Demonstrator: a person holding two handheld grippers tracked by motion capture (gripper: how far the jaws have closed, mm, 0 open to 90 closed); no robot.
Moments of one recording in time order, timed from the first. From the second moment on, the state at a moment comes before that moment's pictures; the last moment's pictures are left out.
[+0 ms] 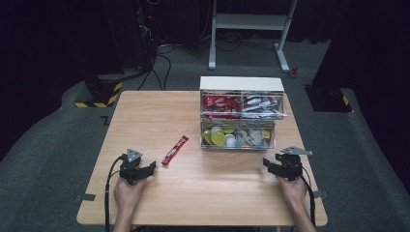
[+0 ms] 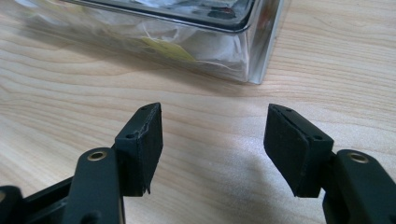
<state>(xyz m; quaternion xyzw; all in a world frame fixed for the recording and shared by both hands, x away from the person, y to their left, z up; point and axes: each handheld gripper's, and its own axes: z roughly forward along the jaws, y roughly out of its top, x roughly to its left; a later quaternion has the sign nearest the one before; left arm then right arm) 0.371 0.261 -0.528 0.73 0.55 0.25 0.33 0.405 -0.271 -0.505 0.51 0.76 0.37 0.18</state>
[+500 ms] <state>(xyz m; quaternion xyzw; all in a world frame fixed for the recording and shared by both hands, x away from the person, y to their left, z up) 0.371 0.261 -0.528 0.73 0.54 0.24 0.33 0.417 -0.265 -0.518 0.51 0.77 0.34 0.19</state>
